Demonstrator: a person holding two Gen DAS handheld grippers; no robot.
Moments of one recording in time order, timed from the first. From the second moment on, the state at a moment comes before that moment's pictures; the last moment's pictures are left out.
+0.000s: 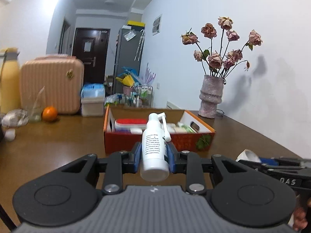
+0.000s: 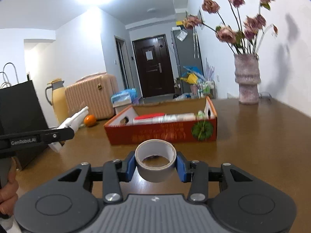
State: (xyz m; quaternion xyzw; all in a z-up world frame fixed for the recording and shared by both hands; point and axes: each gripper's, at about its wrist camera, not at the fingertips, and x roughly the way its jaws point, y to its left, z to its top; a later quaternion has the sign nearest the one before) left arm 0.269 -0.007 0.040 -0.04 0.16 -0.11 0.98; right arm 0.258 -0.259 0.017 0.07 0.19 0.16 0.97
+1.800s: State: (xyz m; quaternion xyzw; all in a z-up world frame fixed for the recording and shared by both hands) left arm 0.456 -0.011 0.019 0.02 0.18 -0.14 0.97; right arm 0.479 -0.251 -0.010 0.07 0.19 0.08 0.98
